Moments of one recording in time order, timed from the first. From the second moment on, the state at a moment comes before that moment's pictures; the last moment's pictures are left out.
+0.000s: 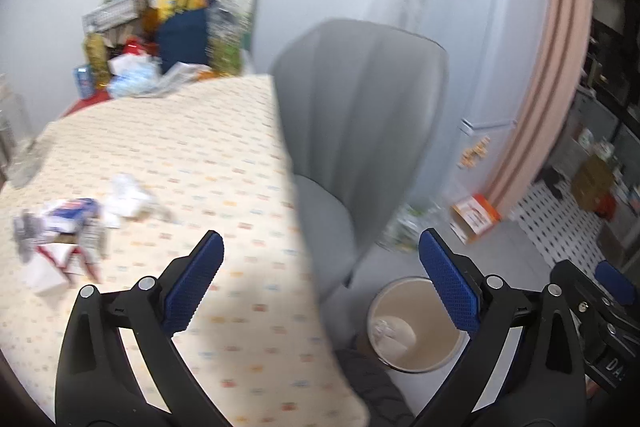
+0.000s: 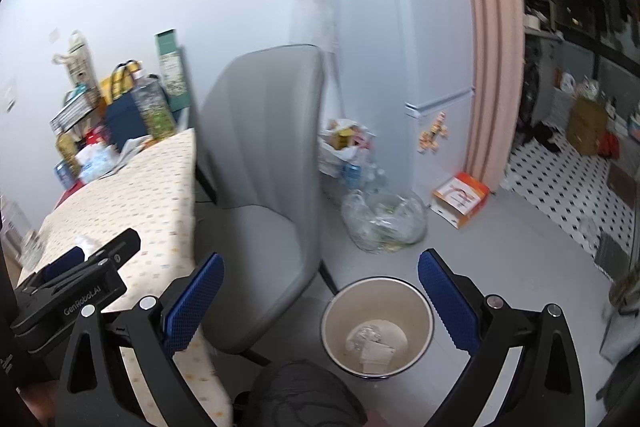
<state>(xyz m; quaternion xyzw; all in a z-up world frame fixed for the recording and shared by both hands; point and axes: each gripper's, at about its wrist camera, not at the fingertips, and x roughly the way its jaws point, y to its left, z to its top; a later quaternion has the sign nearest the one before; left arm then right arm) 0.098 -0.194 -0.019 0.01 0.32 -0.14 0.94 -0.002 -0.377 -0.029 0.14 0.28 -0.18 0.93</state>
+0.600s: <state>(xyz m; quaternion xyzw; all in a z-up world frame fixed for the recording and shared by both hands) 0.075 -0.020 0.000 -0.05 0.29 0.00 0.96 0.024 -0.230 -0.004 0.07 0.28 -0.08 0.95</state>
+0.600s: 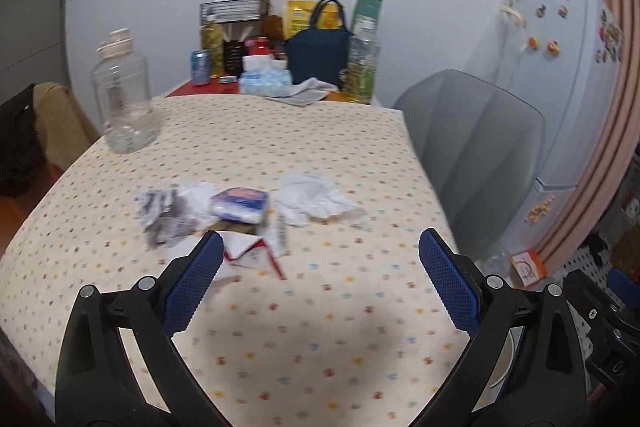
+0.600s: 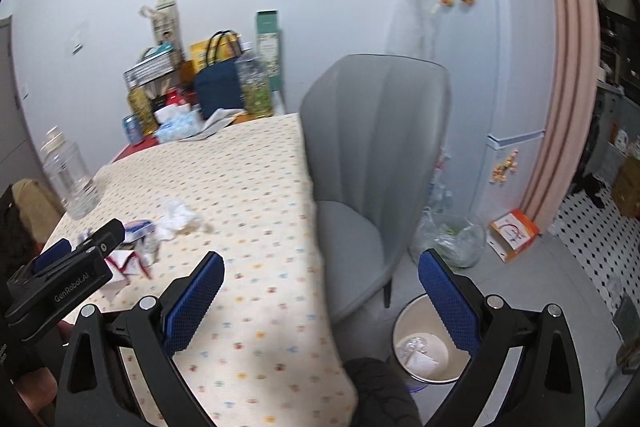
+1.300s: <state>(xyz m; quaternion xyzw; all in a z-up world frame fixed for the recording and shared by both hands) 0.065 0.097 -0.031 -0.12 0.31 0.03 0.94 0.048 -0.139 -0.017 0.03 0.30 0.01 0.95</state>
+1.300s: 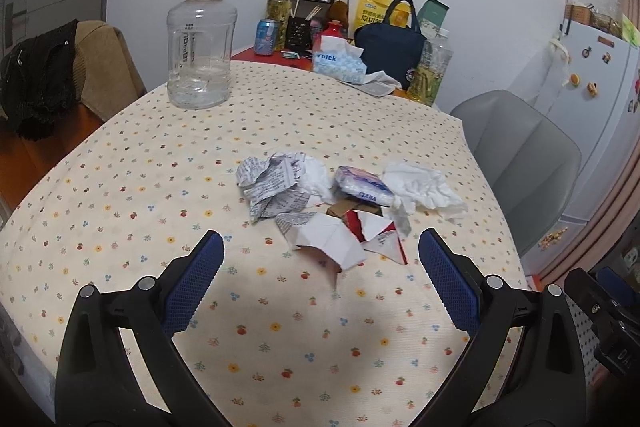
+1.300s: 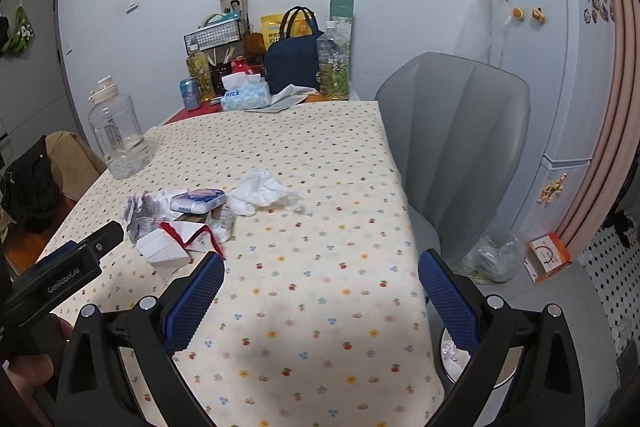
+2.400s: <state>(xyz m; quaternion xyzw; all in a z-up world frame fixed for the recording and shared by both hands) 0.111 0.083 -0.081 -0.14 0.39 0.01 0.91 0.086 -0.133 -0.051 0.04 0.35 0.04 0.94</state>
